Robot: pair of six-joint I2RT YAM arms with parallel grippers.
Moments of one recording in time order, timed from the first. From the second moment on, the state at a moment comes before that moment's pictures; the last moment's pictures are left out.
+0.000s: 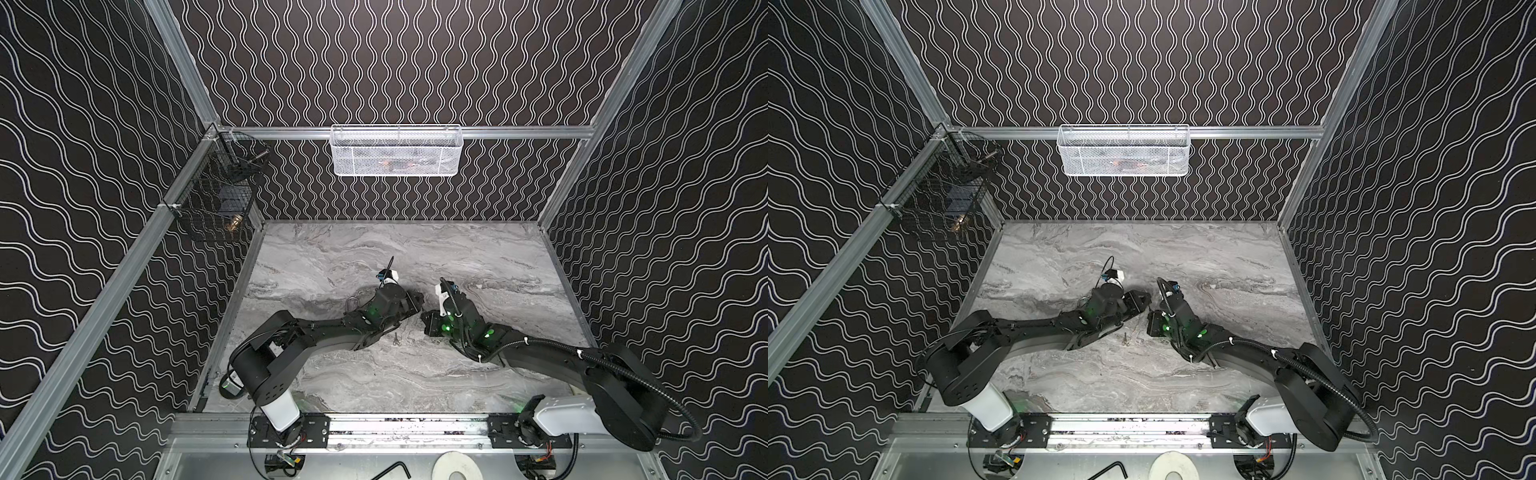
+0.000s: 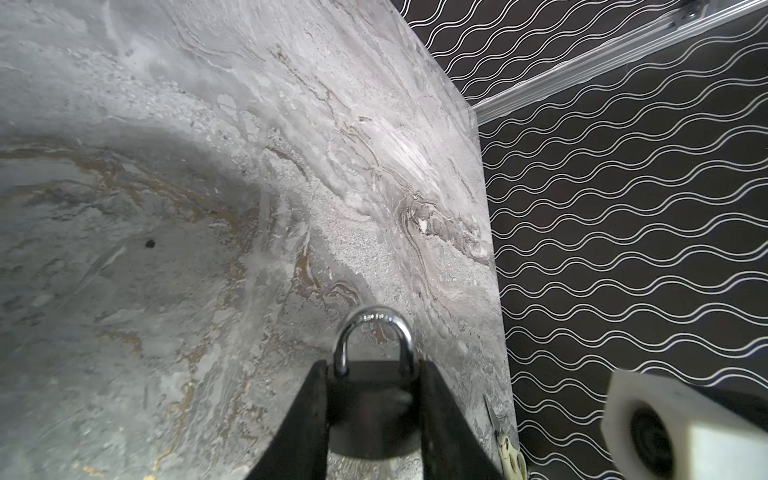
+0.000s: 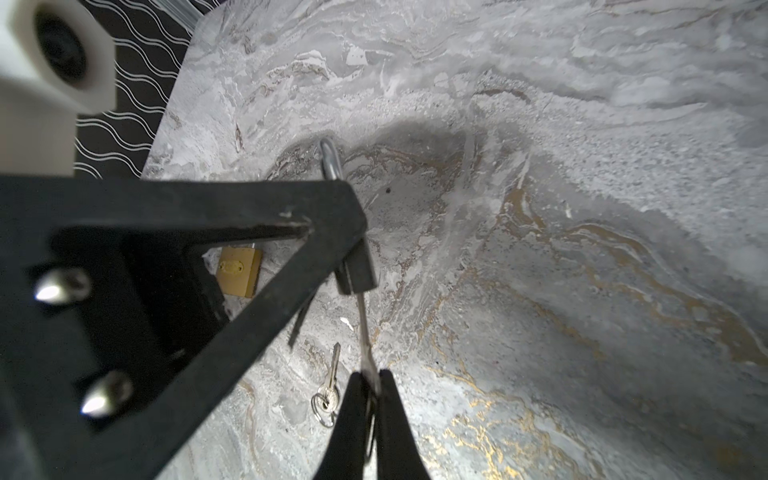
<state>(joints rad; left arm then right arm) -0.83 1.68 0.82 0.40 -0.06 -1.09 0.76 1.34 0.61 0.10 0.03 0.70</state>
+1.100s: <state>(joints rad) -0.88 1.75 0.76 0.51 -0.25 -1.28 0.76 1.45 0.63 0.13 0.04 0.79</state>
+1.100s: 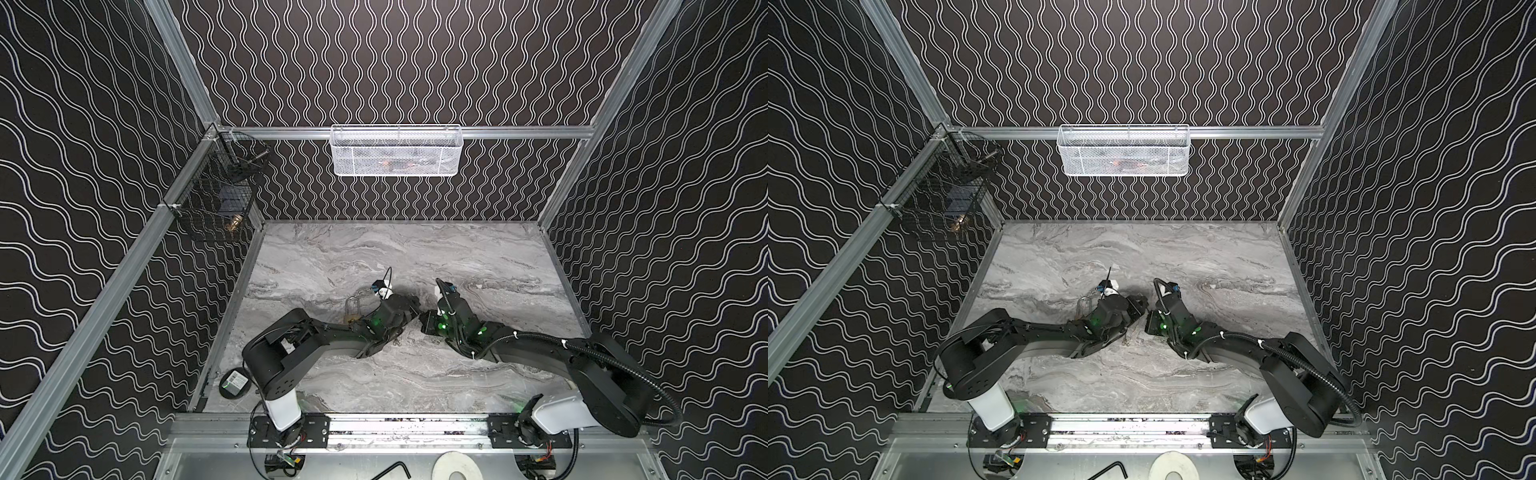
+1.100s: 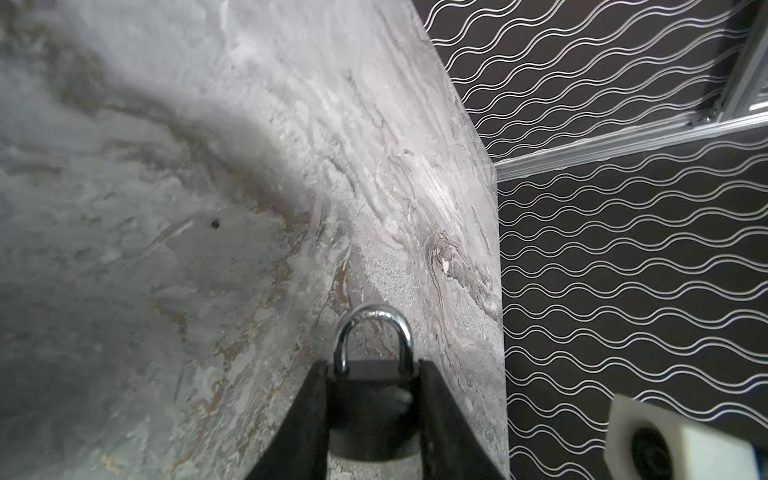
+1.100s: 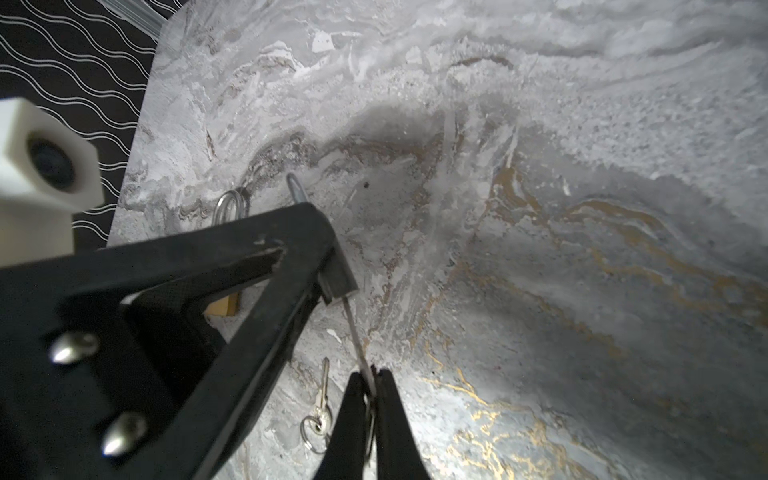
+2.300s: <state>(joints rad) -0.89 1.85 0.78 0.53 -0.21 -1.35 0.80 1.50 0.64 0.10 0.08 0.75</state>
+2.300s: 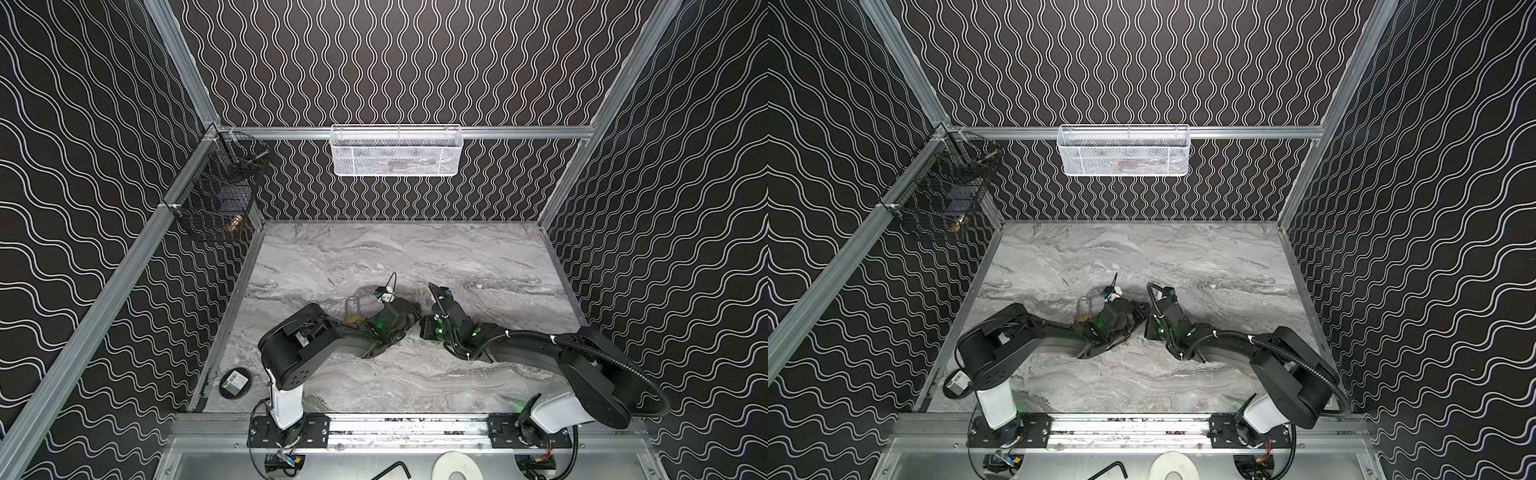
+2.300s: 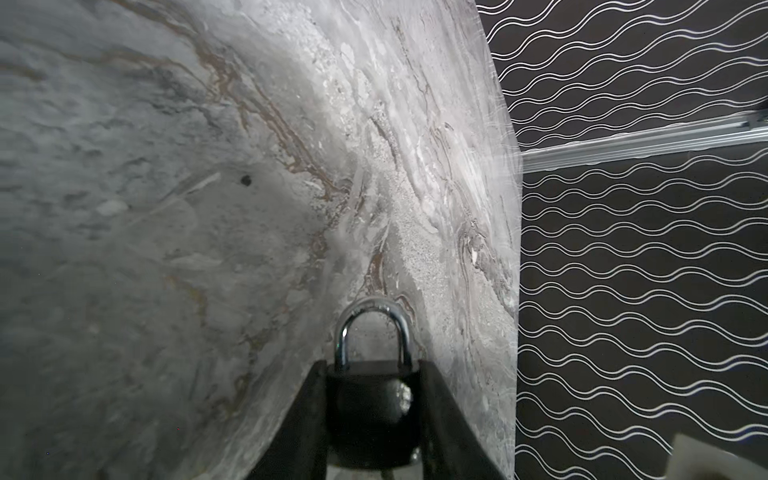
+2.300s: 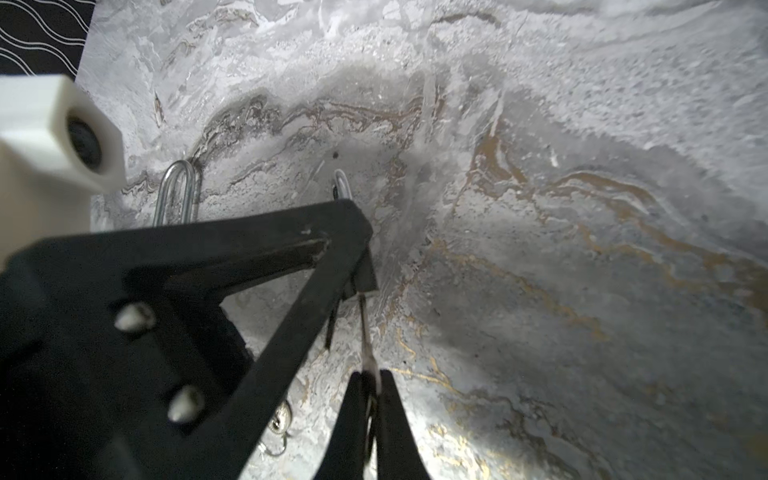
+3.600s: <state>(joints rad) -0.88 1.79 0.64 0.68 -0.27 -1.38 0.78 1.54 0.61 0.25 -0.02 0.68</state>
